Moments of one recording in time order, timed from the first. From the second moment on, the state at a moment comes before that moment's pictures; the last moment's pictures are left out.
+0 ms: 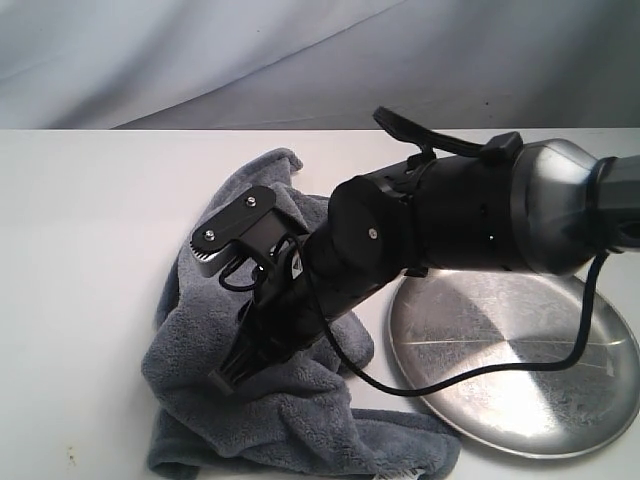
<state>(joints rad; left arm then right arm) -0.13 0.00 0.00 -0.06 0.10 0.06 0.99 1.84 -1.16 0.26 0.49 -0.31</state>
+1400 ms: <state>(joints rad) -0.13 0.00 0.00 -0.06 0.10 0.06 0.99 1.75 -1.16 0.17 0.54 -0.27</state>
